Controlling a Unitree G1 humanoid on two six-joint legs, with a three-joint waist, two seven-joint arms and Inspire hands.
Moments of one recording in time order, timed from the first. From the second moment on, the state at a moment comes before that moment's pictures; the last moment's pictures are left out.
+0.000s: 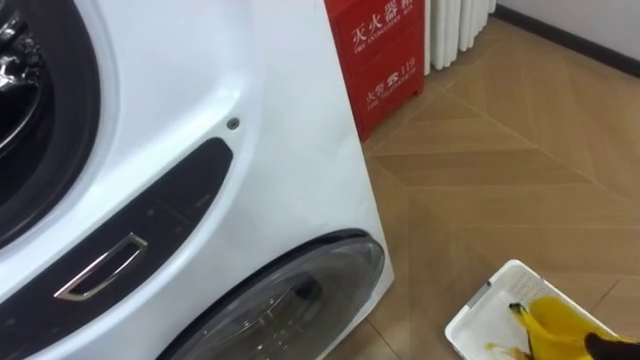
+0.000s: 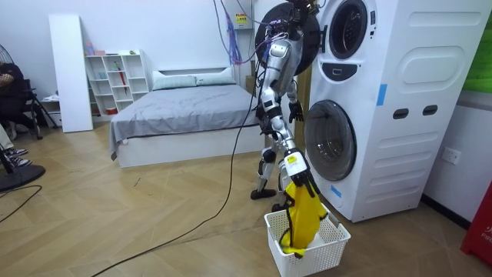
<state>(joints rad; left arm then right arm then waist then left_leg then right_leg) 0.11 0.29 -0.24 1.04 -0.16 -0.01 0.16 -0.06 -0.50 -0.15 0.82 0.00 -0.12 -0.42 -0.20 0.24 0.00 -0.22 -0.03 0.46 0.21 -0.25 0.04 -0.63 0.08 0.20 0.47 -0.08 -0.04</state>
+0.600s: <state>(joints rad) 0.12 0.29 -0.24 1.04 -0.16 -0.01 0.14 -0.06 -0.50 -0.15 0.81 0.00 -0.12 -0.45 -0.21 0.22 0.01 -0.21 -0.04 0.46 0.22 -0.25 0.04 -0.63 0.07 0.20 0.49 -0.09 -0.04</state>
